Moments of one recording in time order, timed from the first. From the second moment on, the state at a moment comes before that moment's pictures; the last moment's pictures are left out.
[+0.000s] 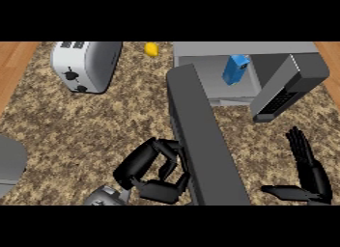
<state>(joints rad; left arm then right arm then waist) -0.17 0.00 -0.45 -1.53 -0.13 -0.20 -0.08 -0.08 -0.20 -0.27 -0.86 0.11 0.24 -0.91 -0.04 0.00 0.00</state>
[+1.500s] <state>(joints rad) -0.59 0.01 -0.90 -0.90 0.42 0.44 -0.49 0.15 -0.32 -0.13 -1.66 -0.23 0.51 -0.55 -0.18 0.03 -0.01</state>
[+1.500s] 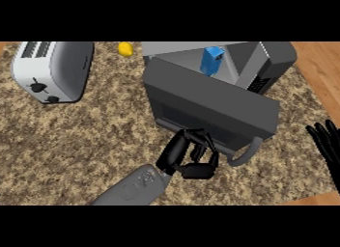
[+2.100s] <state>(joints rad) -0.72 0.00 -0.86 -0.88 0.63 0.66 -0.51 0.10 -0.41 -0.17 -1.73 -0.29 0.55 -0.49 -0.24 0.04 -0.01</state>
